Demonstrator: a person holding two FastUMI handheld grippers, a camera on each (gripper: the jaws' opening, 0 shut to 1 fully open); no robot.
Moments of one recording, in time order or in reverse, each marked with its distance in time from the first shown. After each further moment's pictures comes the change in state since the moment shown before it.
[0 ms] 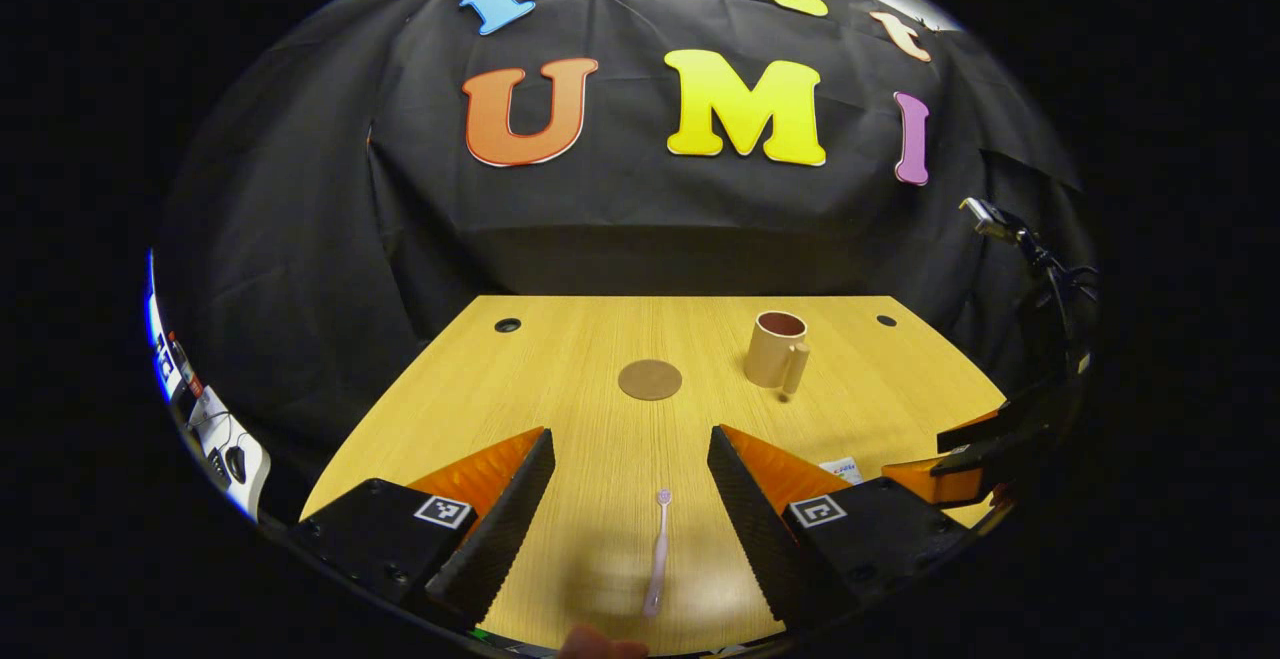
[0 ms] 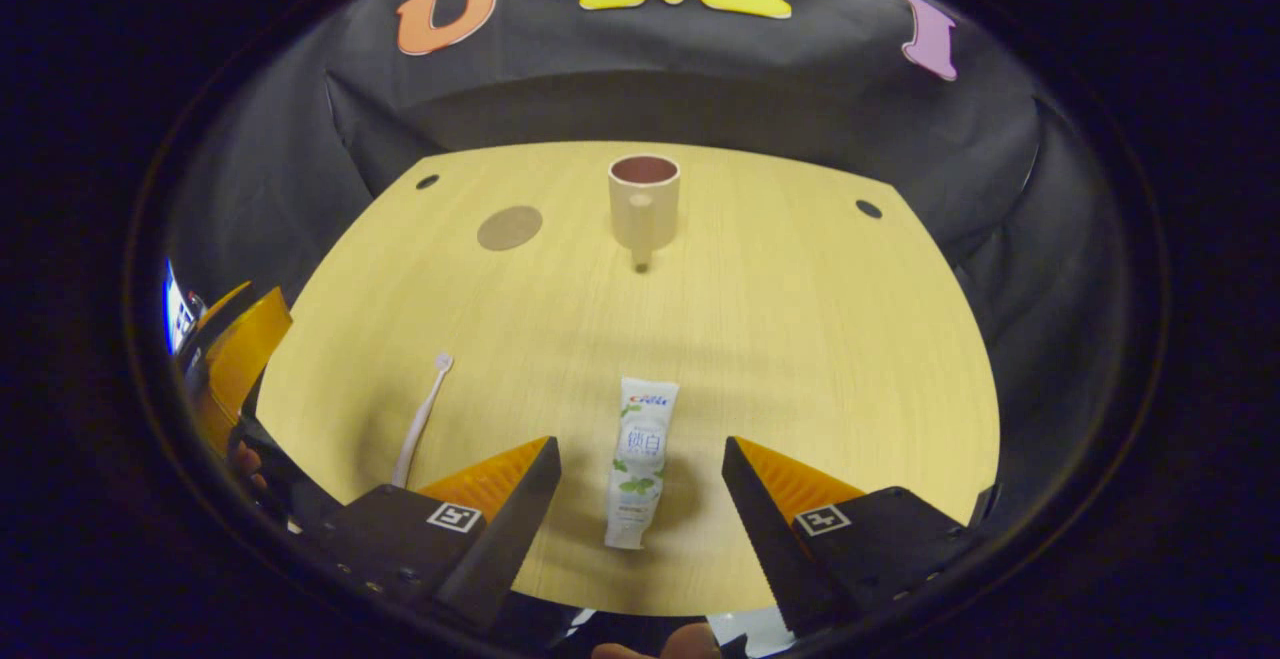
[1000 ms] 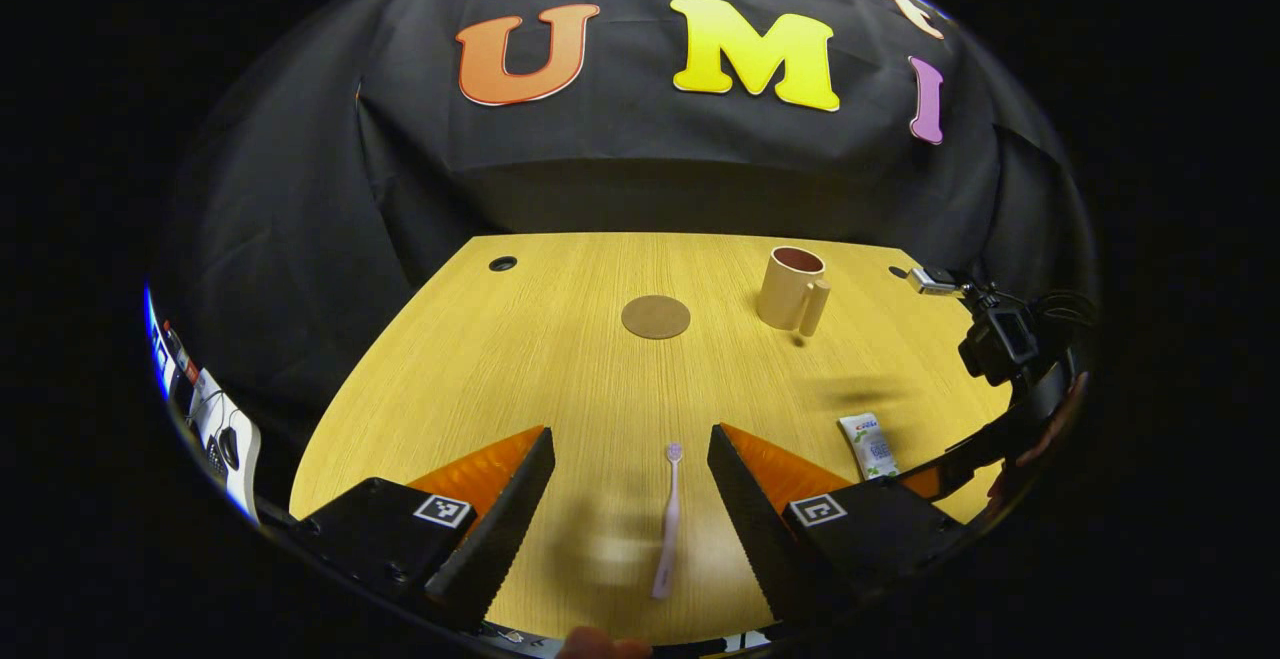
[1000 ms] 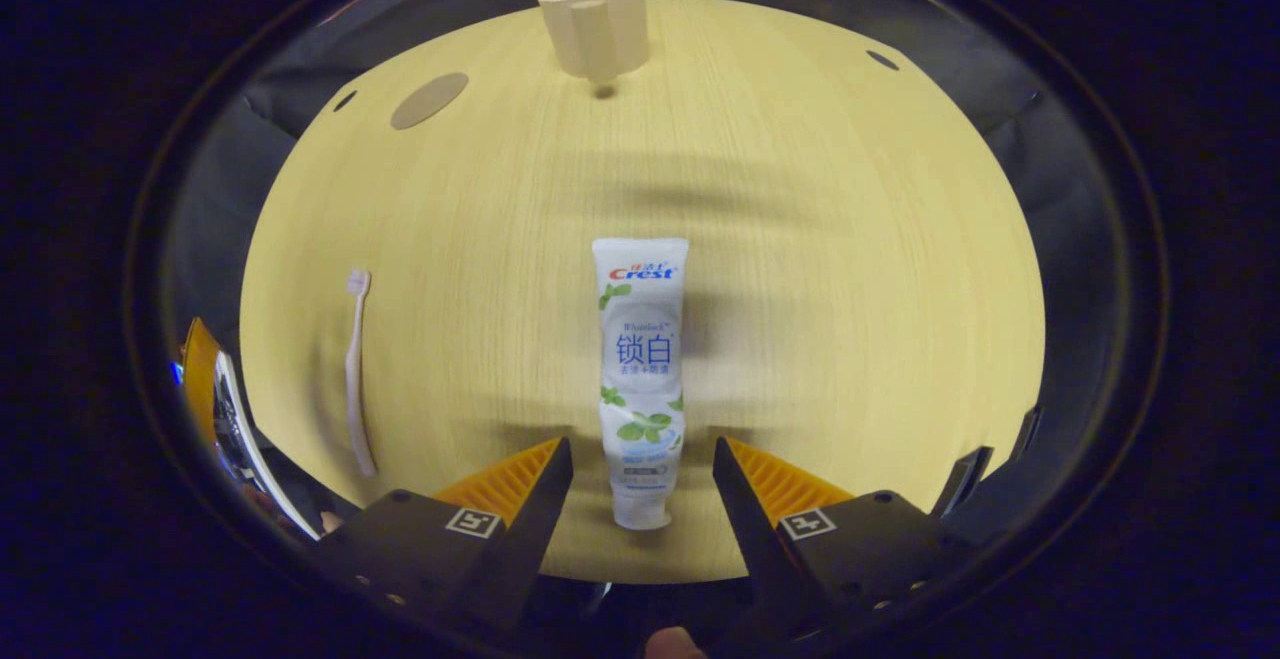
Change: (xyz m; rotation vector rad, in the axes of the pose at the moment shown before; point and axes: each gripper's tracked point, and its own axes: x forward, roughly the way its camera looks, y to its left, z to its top) left arm 0.023 0.011 -0.044 -0.013 0.162 0.011; right arm 0.064 0.006 -0.070 0.117 0.426 -0.042
